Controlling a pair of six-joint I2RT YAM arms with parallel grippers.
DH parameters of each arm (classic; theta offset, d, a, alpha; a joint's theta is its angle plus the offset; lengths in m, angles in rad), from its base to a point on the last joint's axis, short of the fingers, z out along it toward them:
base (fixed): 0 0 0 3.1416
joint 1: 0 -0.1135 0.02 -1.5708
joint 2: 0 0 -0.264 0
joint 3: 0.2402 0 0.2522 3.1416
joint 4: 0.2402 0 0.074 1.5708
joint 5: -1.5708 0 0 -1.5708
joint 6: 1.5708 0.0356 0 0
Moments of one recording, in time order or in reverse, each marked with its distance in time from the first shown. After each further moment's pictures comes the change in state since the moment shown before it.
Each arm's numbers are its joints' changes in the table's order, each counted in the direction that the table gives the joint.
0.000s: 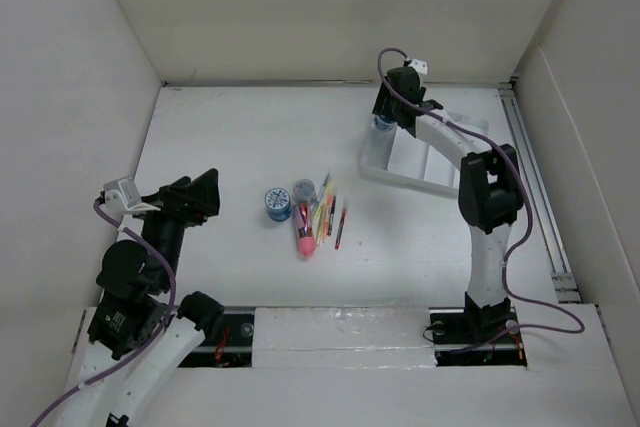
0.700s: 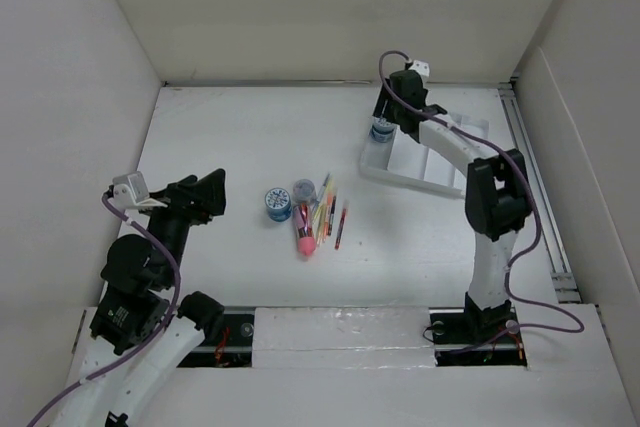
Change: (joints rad) left arm 0.000 -0.026 0.000 -0.001 -0.042 0.008; right arm -0.001 0.016 -0.047 -0.017 0.001 -0.004
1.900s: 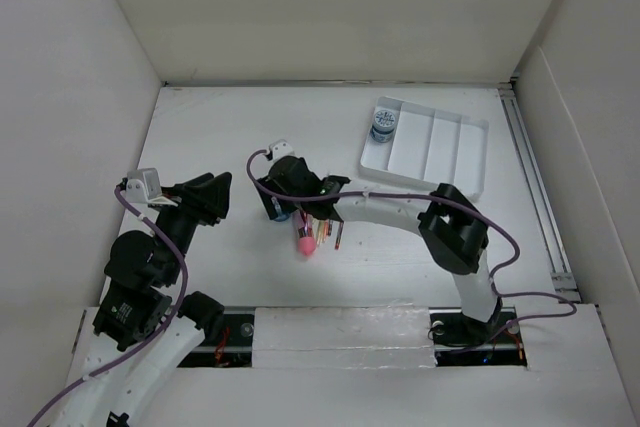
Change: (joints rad) left arm -0.014 -0.023 -0.006 -0.018 -0.132 0.051; right arm -0.698 0.058 -0.140 0.000 0.064 -0.121
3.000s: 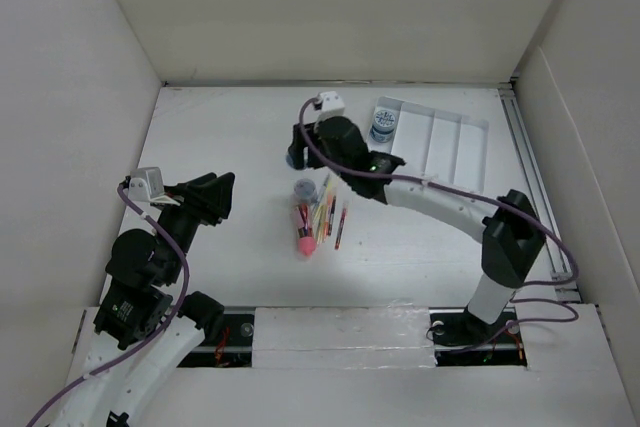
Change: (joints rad) left arm 0.000 -0.008 -0.001 -0.005 -0.024 0.000; right arm 0.113 0.271 -0.108 -0.145 -0.029 0.032
